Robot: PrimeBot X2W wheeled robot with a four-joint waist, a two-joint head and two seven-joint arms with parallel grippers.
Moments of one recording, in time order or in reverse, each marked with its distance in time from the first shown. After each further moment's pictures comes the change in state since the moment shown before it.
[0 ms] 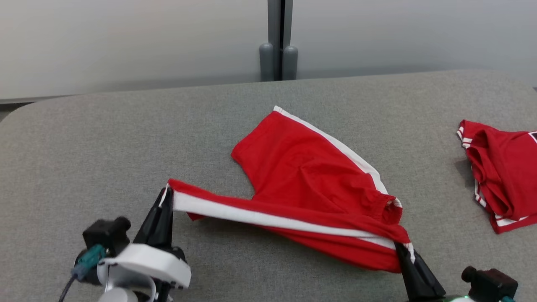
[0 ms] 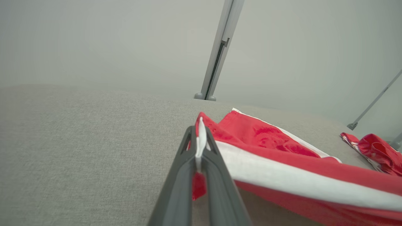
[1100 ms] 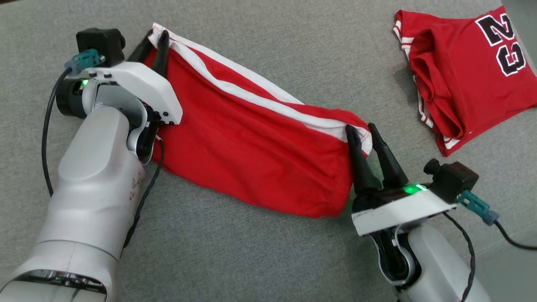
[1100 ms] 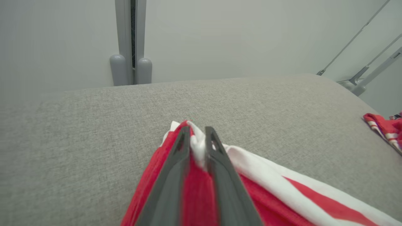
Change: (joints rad) left arm -0.959 -0.031 -0.095 0.883 0.008 -0.139 -0.029; right arm -0.592 0.036 0.184 0.369 0.218 -0.001 -0.196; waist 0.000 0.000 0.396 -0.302
